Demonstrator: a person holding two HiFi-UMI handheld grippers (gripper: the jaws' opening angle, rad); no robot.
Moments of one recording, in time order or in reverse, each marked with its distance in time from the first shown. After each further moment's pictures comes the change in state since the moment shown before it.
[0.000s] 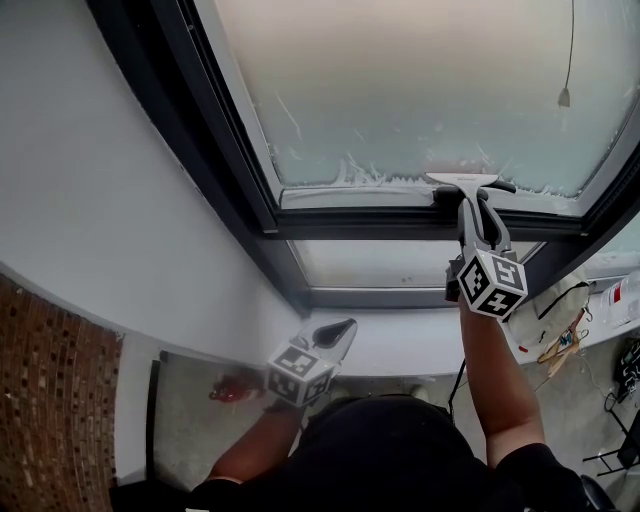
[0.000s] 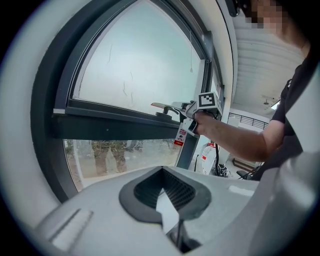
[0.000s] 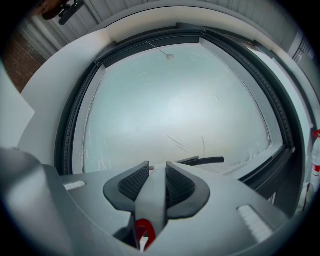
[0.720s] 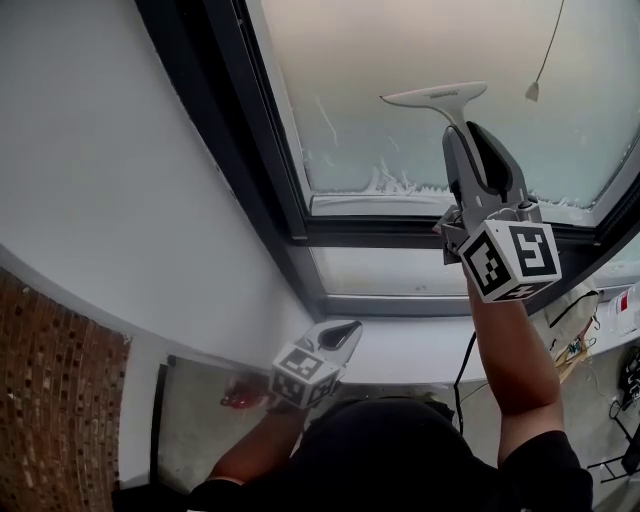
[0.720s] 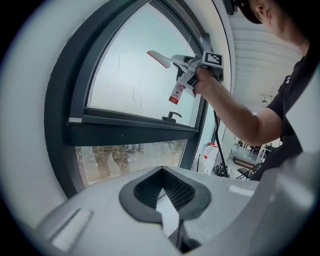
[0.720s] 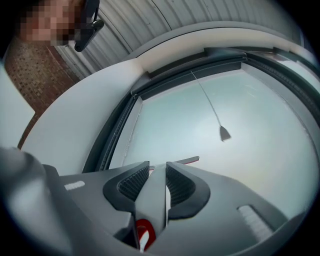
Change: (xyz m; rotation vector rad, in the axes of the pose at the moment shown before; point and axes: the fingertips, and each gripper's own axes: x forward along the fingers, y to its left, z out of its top) left arm -0.032 0.033 0.005 0.033 -0.017 0.007; right arm 0.010 0.174 0.175 -0.131 -0.327 0.318
